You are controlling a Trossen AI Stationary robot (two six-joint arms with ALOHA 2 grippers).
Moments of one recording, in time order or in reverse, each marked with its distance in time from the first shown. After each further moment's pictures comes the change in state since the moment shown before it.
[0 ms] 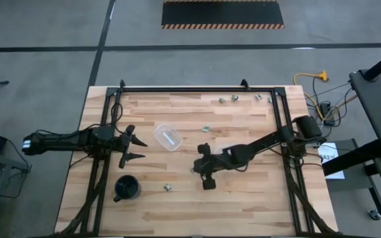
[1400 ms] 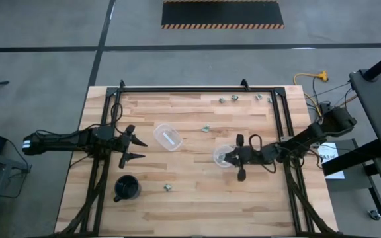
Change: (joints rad) left arm 0.000 -0.001 0.000 -0.001 0.000 0.000; right arm 0.101 -0.415 -0.852 1.126 0.230 0.026
